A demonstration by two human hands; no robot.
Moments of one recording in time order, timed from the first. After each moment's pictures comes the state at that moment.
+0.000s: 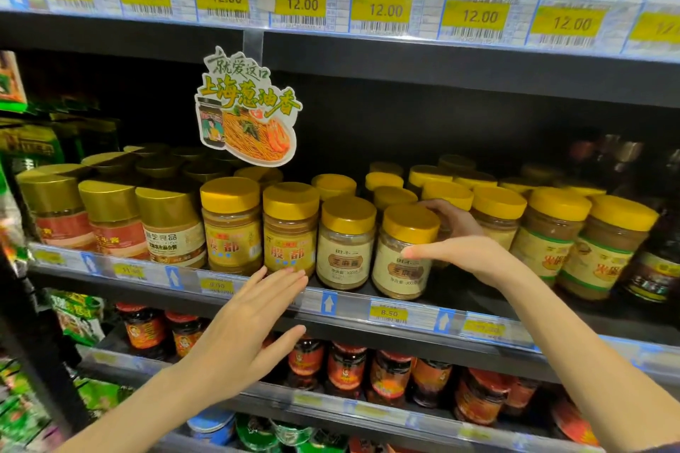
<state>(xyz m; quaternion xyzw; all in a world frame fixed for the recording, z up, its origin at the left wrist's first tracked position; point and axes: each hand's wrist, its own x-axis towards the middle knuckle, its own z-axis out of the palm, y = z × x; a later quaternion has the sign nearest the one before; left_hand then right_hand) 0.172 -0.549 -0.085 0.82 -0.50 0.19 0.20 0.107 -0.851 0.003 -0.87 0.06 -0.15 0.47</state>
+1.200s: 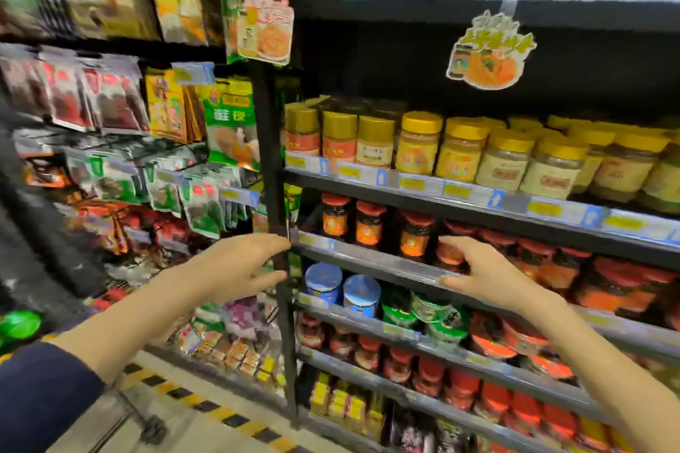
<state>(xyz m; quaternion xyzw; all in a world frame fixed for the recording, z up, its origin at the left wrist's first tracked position) 0.107 -0.246 -0.063 0.93 -0.38 0.01 -0.01 0.024 -0.593 -0.080 -0.99 0.02 -0.03 0.14</state>
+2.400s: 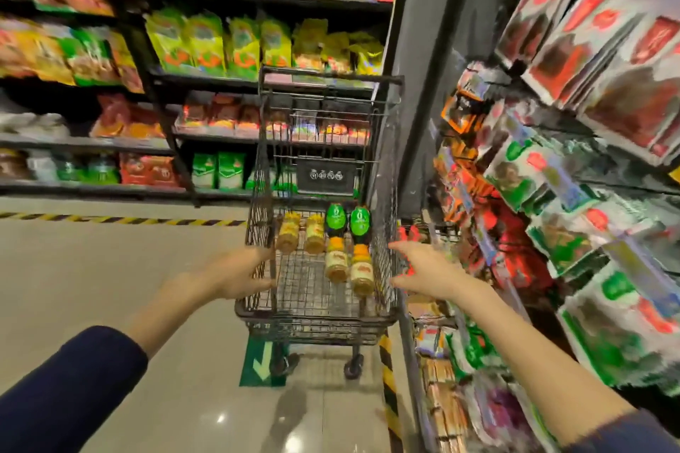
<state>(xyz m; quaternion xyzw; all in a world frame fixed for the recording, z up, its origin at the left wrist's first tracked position) 0.150 0.218 -0.218 0.92 0.33 -0.12 0.14 0.393 0.039 -0.186 -0.80 -0.56 0.21 0.04</state>
